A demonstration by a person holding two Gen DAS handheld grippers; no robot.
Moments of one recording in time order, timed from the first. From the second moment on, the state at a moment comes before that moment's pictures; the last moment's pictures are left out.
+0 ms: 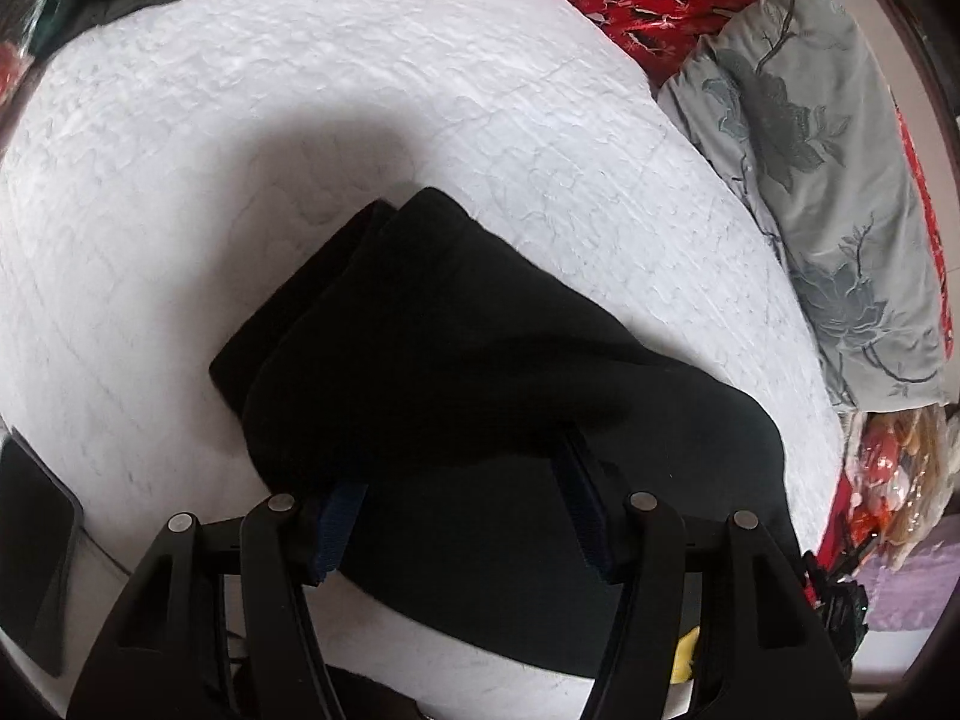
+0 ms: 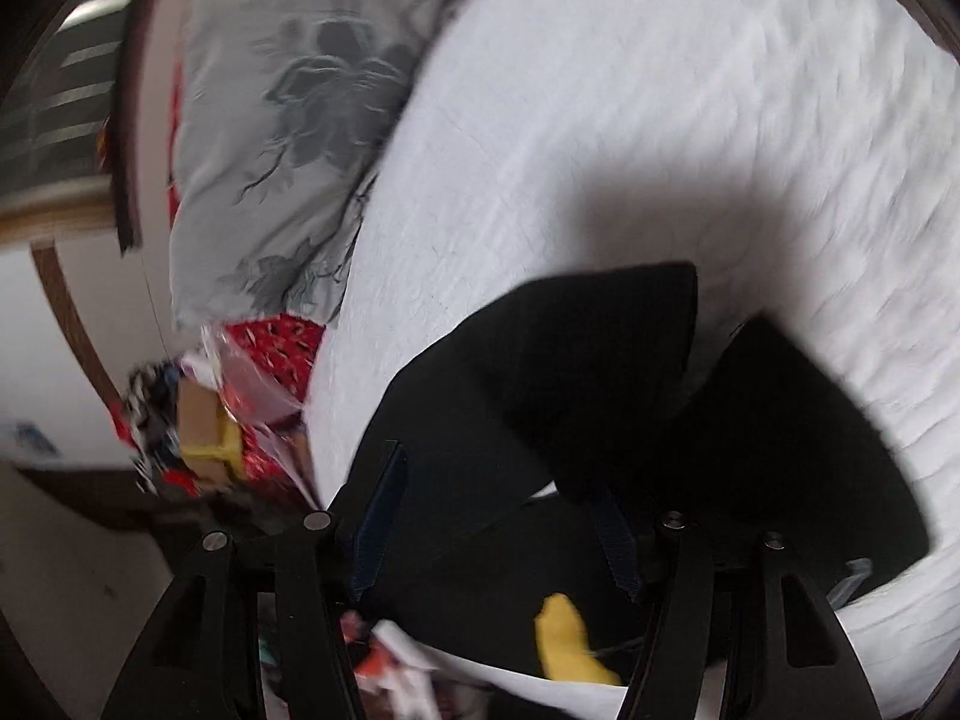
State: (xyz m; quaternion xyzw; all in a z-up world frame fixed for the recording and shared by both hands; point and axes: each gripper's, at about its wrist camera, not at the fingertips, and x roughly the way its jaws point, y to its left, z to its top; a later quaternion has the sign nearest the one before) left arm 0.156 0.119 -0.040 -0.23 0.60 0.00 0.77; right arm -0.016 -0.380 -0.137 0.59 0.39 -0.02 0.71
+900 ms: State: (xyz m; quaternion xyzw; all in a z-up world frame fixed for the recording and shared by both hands) left arm 0.085 0.170 -0.003 -0.22 0.58 -0.03 0.79; right arm -0.162 -0.413 -0.080 0.34 0.38 -0.05 0.86
